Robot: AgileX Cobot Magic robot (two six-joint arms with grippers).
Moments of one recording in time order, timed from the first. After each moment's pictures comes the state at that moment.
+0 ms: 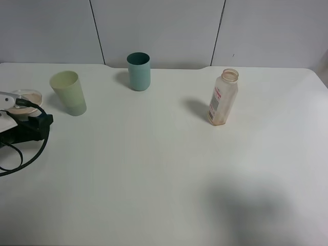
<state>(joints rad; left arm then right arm) 0.30 1.88 -0.22 0.49 -1.21 -0.03 -0.01 0.00 -0.50 -0.06 1.06 0.12</state>
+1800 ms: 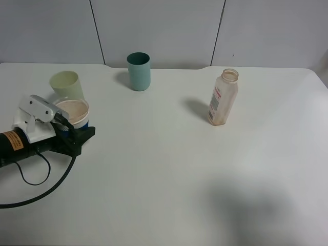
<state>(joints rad) -0.05 1.88 -0.23 0.54 -1.21 -0.06 -0.01 0.00 -0.50 -0.06 1.06 0.12</state>
